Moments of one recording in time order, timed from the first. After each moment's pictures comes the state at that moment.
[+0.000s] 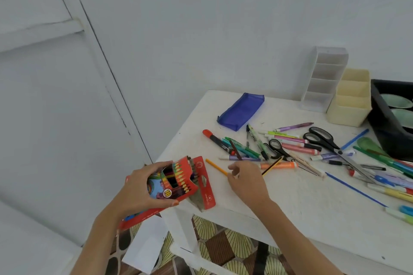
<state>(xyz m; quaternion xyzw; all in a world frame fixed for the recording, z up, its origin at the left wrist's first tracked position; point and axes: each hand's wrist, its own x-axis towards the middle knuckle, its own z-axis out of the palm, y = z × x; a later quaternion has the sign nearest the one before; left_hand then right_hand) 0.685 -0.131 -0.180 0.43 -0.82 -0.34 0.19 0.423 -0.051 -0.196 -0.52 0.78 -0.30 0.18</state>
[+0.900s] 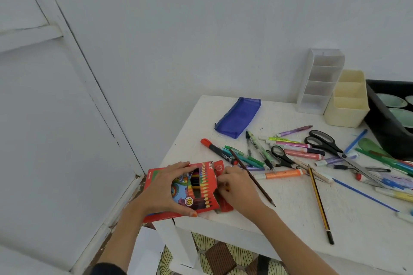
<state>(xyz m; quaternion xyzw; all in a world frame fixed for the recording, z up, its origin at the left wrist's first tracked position) 0.640 -0.192 -0.208 0.32 -0.90 -0.29 0.09 0.433 -0.083 -0.209 -0.66 0.69 -0.26 0.11</state>
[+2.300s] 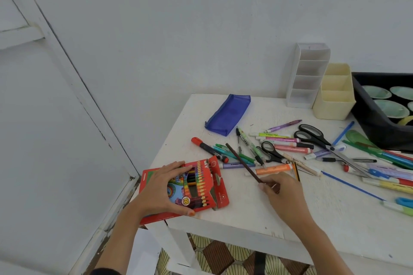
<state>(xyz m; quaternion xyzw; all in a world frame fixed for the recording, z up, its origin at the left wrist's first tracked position) 0.627 -0.190 -0.214 0.34 -0.90 -0.28 0.07 0.369 -0.009 -0.211 -0.45 0.81 -0.35 0.12</state>
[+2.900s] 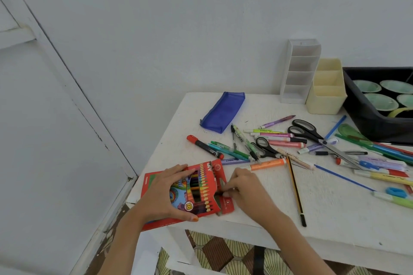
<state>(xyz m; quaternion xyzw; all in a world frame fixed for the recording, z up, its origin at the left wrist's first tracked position) 0.623 -0.169 -0.215 0.31 -0.90 -0.28 0.07 0.411 -0.036 -0.201 -0.62 0.73 -0.26 0.15</state>
